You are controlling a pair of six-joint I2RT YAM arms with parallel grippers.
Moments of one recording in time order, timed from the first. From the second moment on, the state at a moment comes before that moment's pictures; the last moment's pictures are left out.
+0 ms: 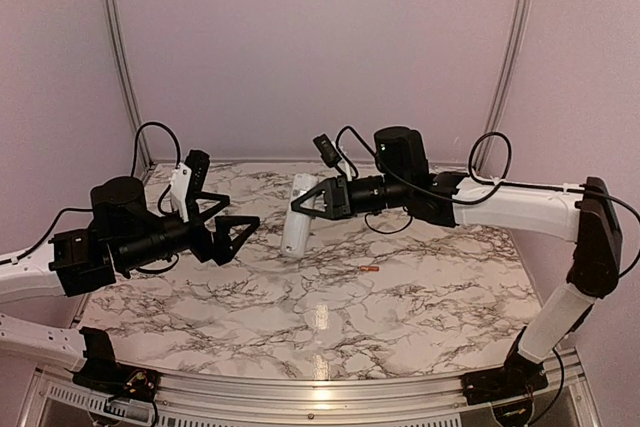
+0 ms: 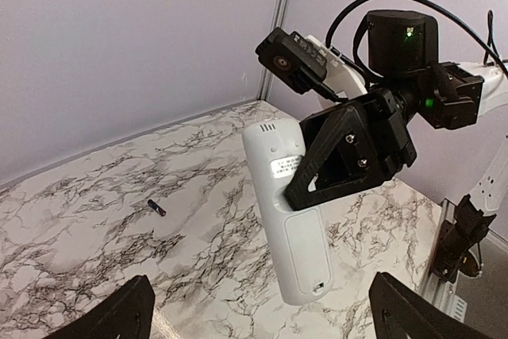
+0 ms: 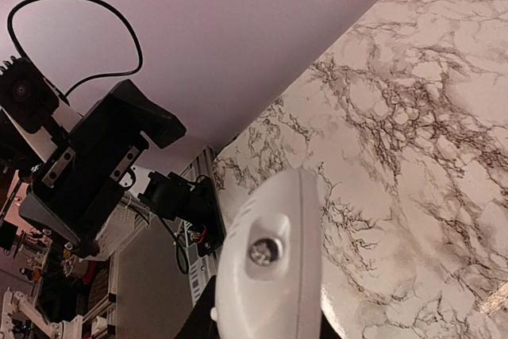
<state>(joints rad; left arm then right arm) -0.99 0.92 0.71 0.06 -0.11 -0.24 0.81 1.65 1.22 0.09 -0.68 0.57</state>
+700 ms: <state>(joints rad) -1.21 1.07 0.68 -0.03 -0.28 0.20 0.77 1.65 1.13 0.06 -0.90 0.52</state>
